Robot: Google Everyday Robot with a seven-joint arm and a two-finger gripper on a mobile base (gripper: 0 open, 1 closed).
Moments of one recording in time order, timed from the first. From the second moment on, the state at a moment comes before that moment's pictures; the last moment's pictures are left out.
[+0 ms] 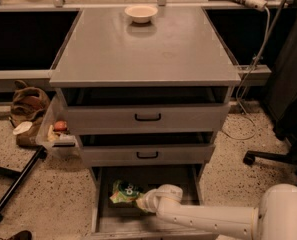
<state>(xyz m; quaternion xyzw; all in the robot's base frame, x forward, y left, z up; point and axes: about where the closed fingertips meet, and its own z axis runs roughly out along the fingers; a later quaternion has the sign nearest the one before) 0.559 0.004 0.242 -0.24 0.92 0.14 0.27</state>
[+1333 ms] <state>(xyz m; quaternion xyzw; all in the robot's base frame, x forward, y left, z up) 0.549 -0.017 0.186 -0.23 0.94 0.13 0.20</state>
